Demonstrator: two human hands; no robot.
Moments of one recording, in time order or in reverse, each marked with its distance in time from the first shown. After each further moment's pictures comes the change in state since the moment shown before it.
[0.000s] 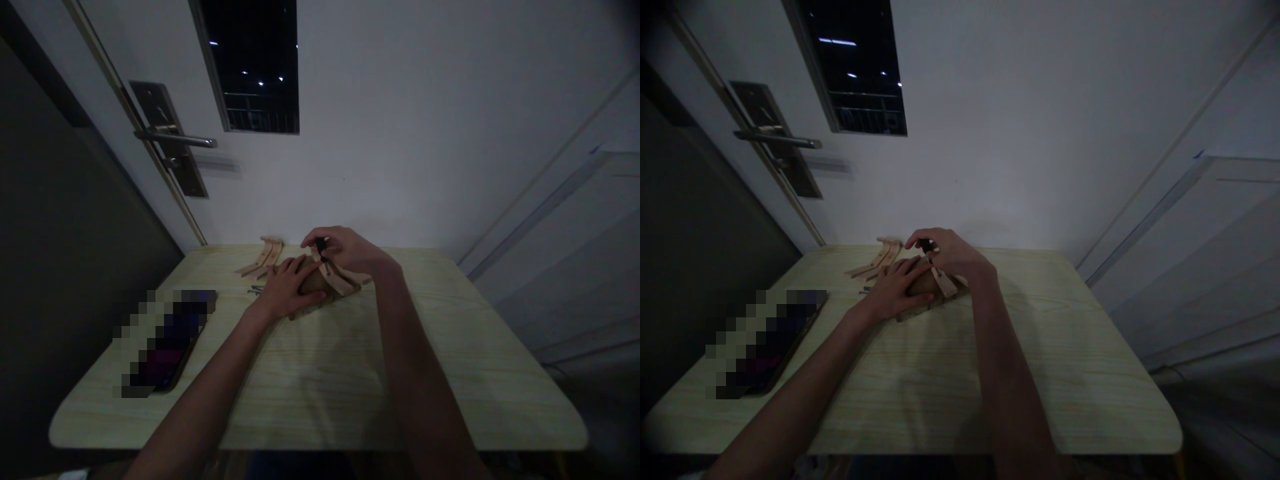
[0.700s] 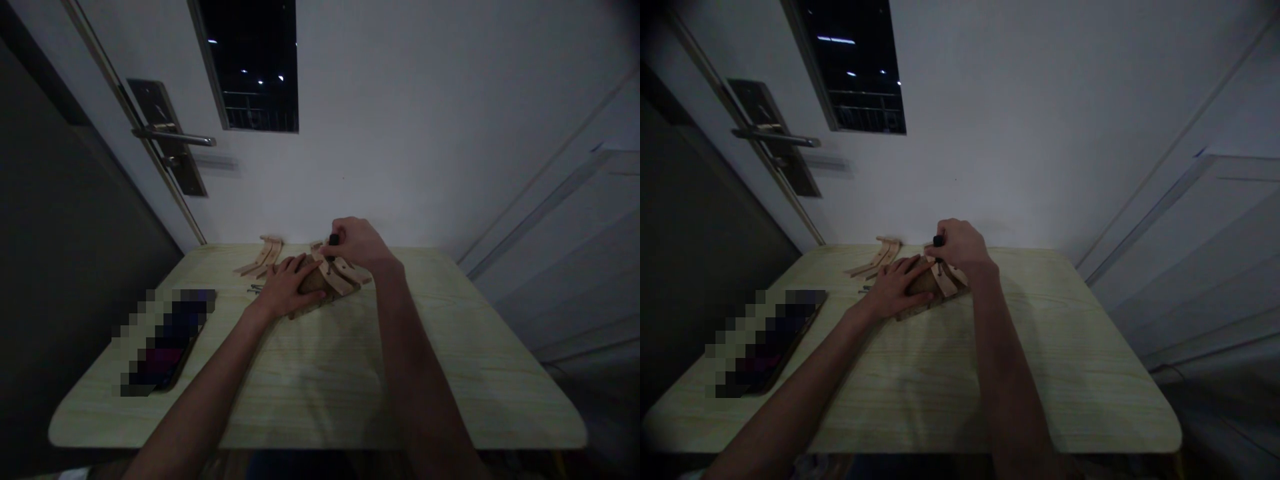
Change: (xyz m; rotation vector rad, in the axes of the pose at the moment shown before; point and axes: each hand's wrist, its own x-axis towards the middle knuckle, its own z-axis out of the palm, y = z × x) left_hand 0.000 0.000 0.001 -0.003 -0.006 -0.010; right_hand -0.001 -0.013 -0.008 -0.442 0.224 0.363
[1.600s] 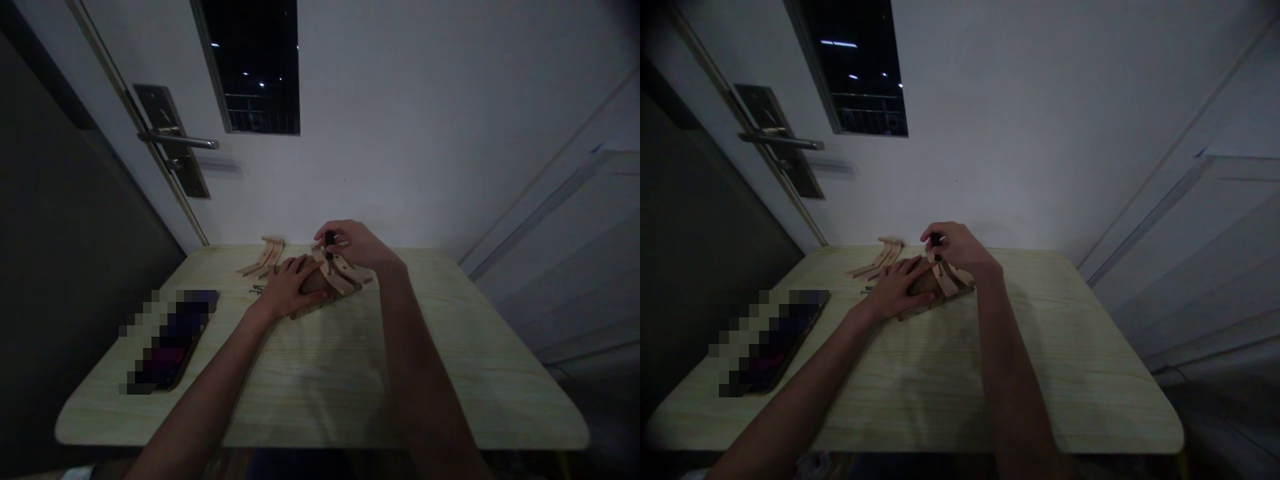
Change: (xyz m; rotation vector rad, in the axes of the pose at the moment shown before) left_hand 0.000 0.001 -0.002 -0.018 -0.012 -0.008; right_hand 0.003 0.012 0.004 0.393 -0.136 -0.211
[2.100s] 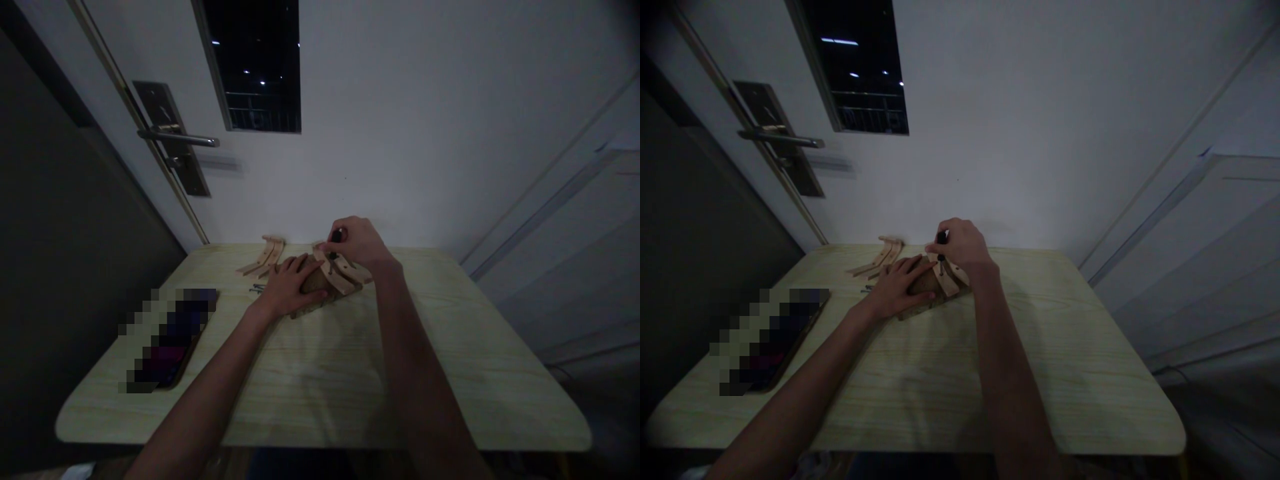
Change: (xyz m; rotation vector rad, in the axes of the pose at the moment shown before) left_hand -0.001 -0.001 0.001 0.010 0.013 0.008; right_hand 0.003 -0.004 0.005 -0.342 0.178 0.144
